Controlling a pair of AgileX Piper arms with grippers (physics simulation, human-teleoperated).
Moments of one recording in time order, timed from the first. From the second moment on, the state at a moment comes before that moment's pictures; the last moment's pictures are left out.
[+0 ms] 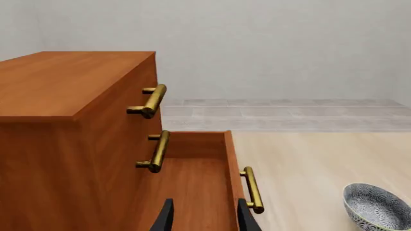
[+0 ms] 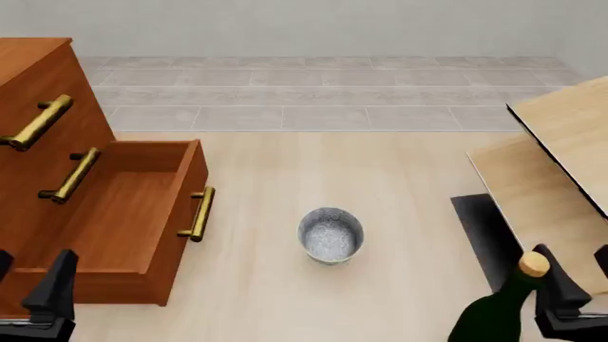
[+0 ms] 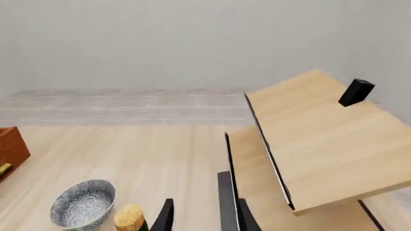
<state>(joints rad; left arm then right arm) 0.00 0.00 0.00 0.00 0.00 0.00 0.06 -0.06 0.05 0.01</state>
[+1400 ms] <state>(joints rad) -0.09 0.16 -0.13 -0.01 0.06 0.00 0.00 0.00 -0.01 0.02</state>
